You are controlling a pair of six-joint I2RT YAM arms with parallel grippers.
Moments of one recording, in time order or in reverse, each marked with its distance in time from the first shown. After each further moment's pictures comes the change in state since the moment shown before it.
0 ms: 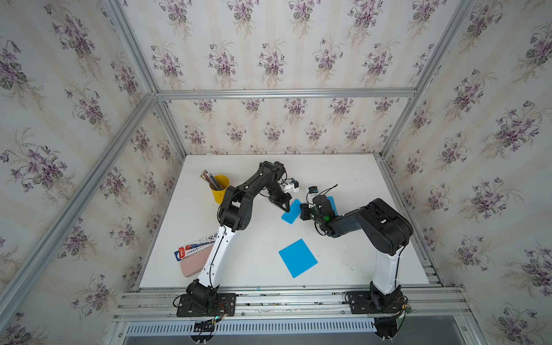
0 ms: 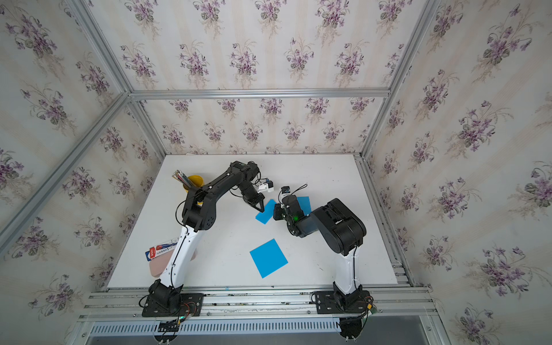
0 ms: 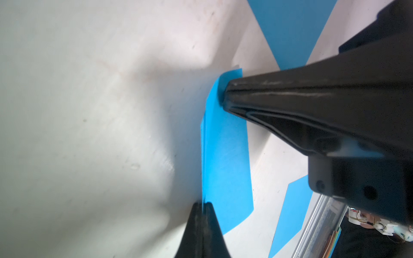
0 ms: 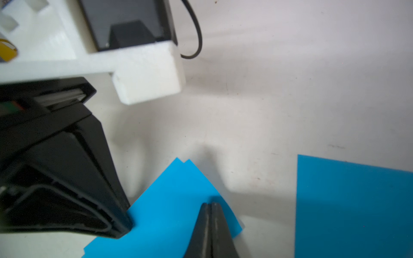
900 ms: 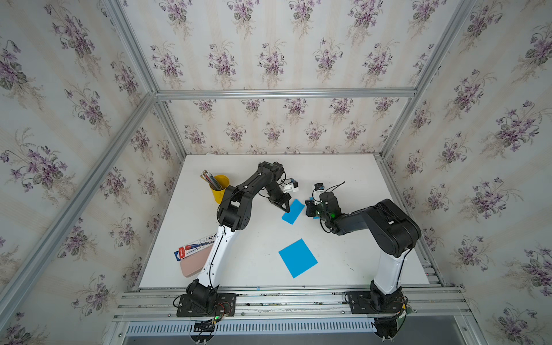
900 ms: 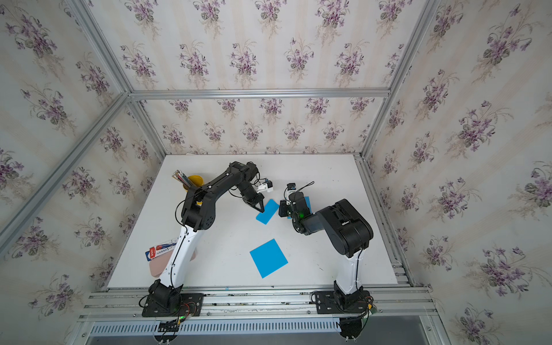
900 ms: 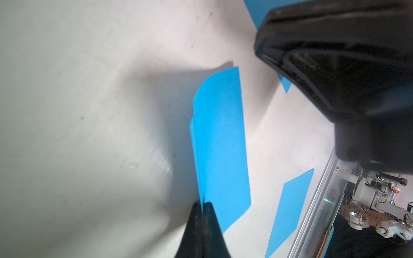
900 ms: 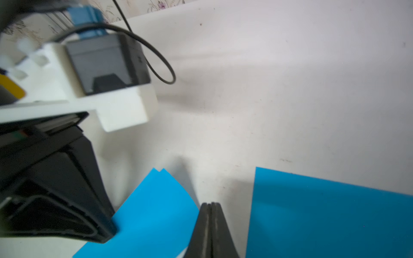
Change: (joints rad) left arm 0.009 -0.004 -0.019 0.008 0.030 0.001; right arm -0.062 -0.061 -0.017 0.008 -0.053 -0.051
